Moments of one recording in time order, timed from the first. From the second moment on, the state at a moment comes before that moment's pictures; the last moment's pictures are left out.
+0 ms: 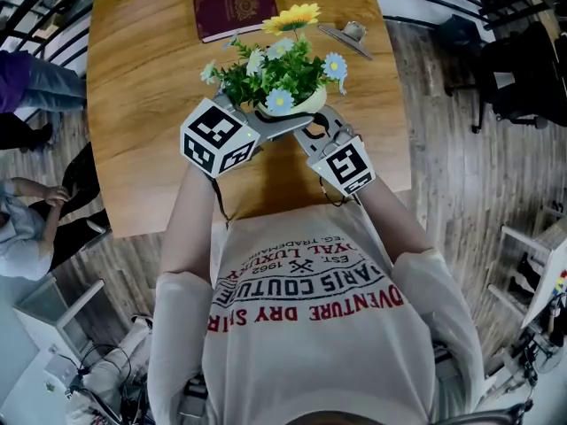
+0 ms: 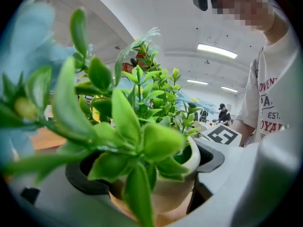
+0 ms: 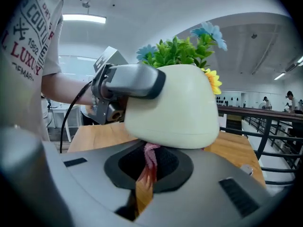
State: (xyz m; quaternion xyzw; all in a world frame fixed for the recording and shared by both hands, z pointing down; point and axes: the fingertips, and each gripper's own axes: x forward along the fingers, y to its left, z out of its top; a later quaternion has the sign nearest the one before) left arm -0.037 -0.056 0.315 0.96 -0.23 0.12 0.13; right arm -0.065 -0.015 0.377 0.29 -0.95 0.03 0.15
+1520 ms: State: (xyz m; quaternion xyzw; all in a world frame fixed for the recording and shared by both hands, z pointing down) left arm -0.026 -0.046 0.442 0.94 -0.25 0.18 0.12; right arm 0.107 -0.065 0.447 0.47 -0.85 0.12 0.20
